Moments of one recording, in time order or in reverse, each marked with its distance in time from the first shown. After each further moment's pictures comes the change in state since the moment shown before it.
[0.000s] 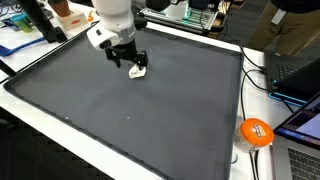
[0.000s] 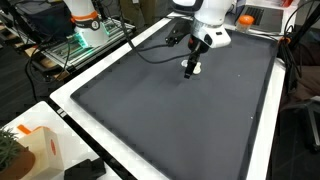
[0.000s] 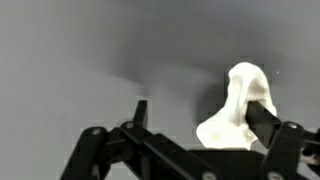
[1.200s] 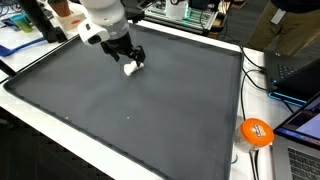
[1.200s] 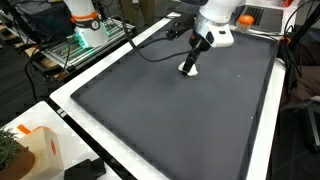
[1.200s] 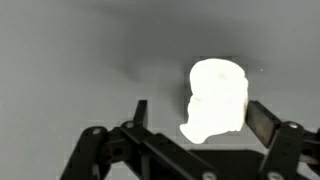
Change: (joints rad) arm -0.037 0.002 0.019 0.096 0.056 -0.184 0.036
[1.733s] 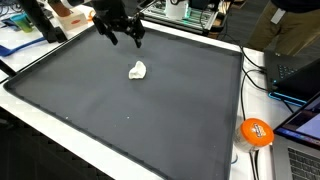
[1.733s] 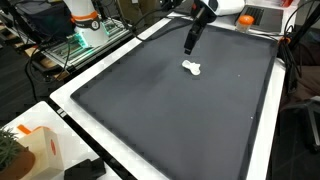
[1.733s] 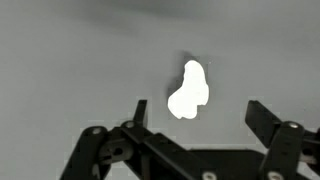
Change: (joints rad) arm -0.055 -0.156 0.032 -0.004 0.144 -0.131 -0.084
